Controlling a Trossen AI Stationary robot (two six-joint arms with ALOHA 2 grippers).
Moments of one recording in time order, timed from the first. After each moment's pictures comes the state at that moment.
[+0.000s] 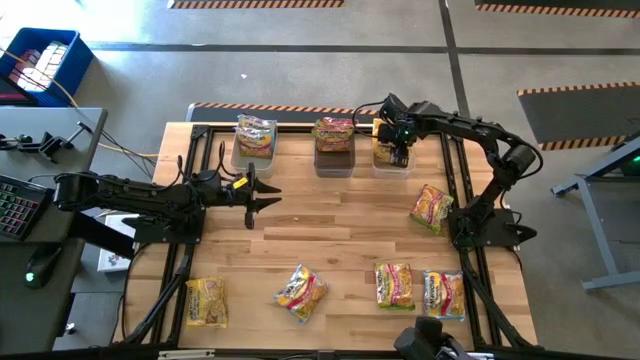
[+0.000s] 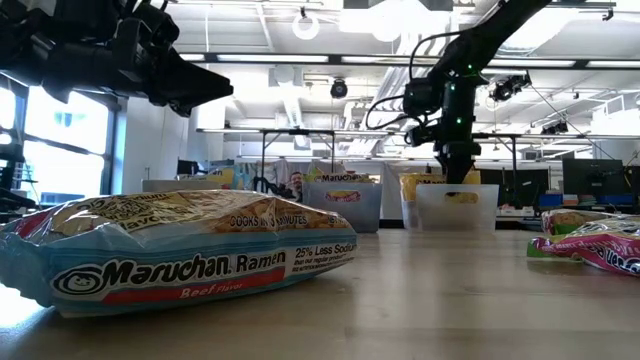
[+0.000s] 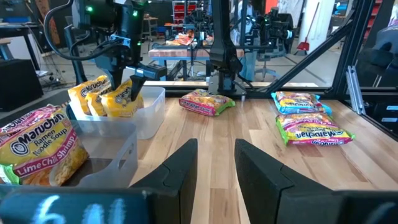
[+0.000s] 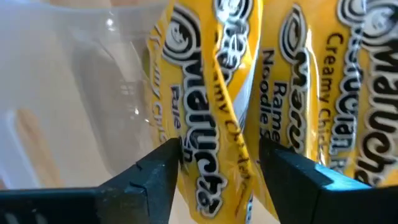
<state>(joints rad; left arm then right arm) 0.16 0.92 0.18 0.68 0.08 0.03 -0.80 1.68 1.19 -0.86 0.10 -0.61</state>
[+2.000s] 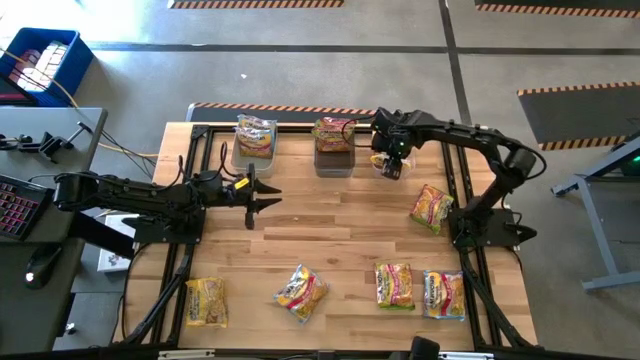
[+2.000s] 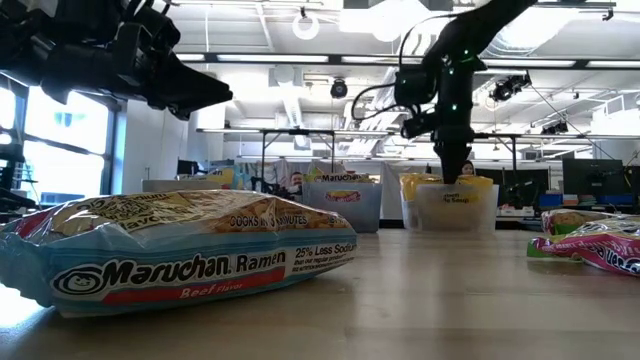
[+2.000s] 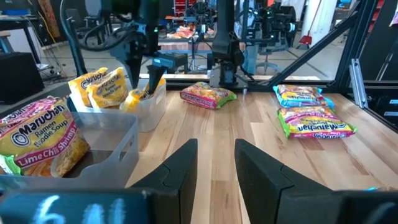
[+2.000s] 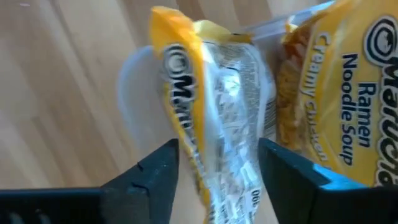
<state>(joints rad) 0.16 0.92 0.18 0.65 0.07 0.03 -0.65 1.64 1.20 -0.95 0.08 -0.33</state>
